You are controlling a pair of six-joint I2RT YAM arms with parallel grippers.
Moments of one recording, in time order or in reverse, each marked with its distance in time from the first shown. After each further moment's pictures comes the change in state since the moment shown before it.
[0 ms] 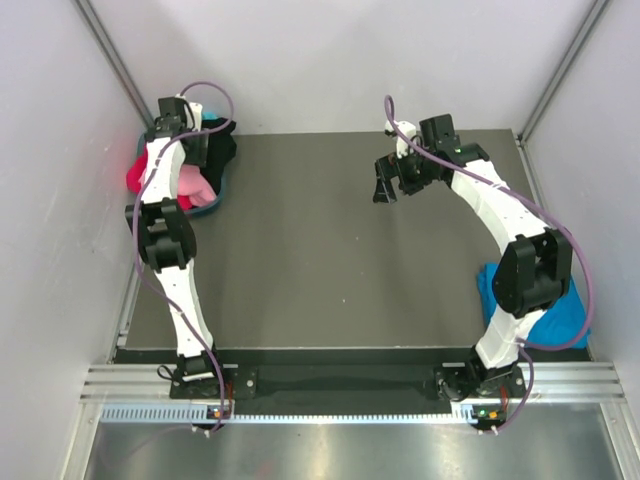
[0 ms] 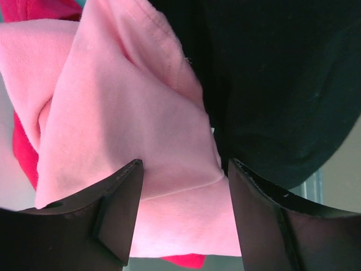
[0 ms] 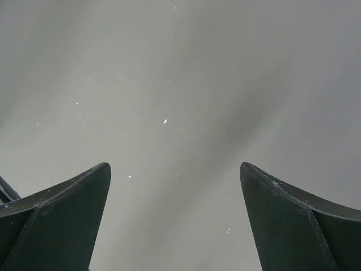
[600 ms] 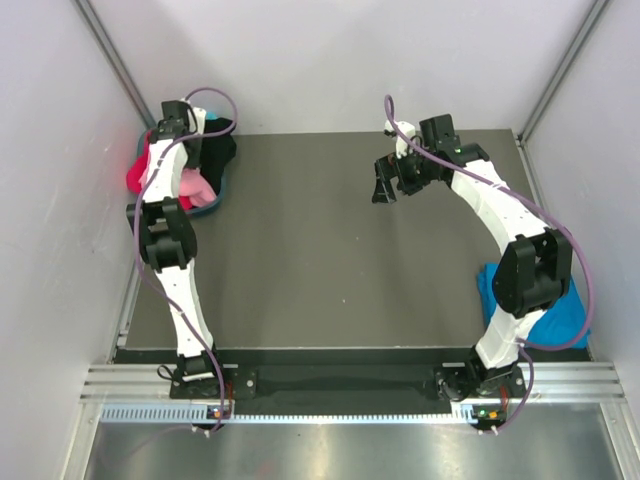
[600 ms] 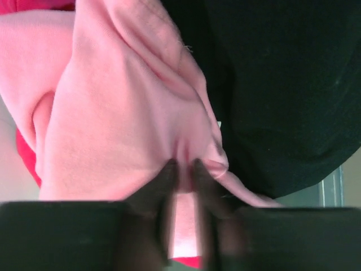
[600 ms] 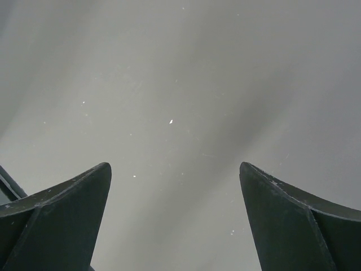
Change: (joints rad) left arm -0.007 0.003 -0.034 0.011 -0.039 0.051; right arm 0.000 0.000 -0.001 0.001 -0.026 0.000
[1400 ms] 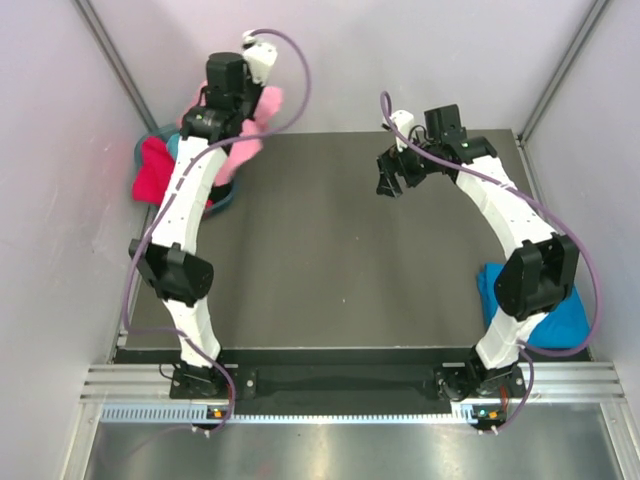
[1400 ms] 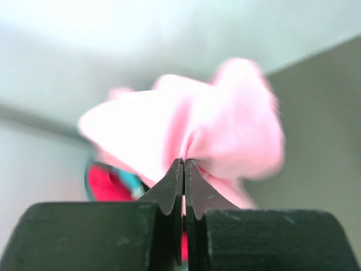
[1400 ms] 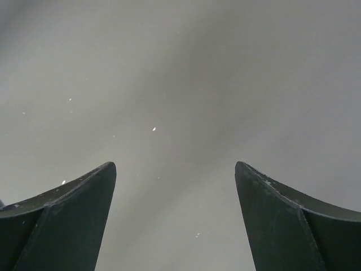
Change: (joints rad) left arm -0.366 -0.368 0.013 0.091 -0.069 0.061; right arm 0.000 -0.016 0.075 -0.034 -0.005 -0.167
